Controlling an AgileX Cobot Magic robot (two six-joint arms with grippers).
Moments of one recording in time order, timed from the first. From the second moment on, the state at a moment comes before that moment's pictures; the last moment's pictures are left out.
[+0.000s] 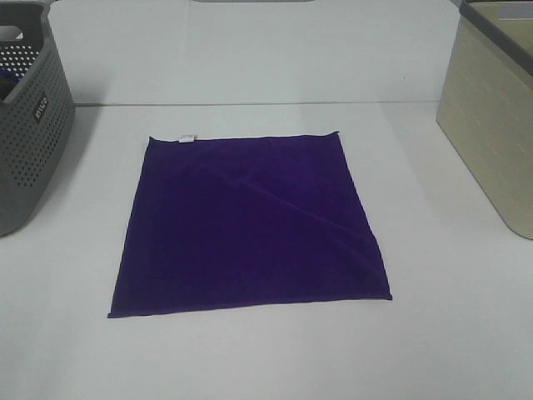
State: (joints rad) left arm 0.08 0.00 -0.50 -0.14 1.05 0.06; right arm 0.20 0.00 -0.50 -0.05 1.06 0.04
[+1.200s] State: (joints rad) left arm 0.08 1.39 -0.81 -0.64 0.98 0.54; right arm -0.05 1.51 -1.00 0.46 1.01 -0.33
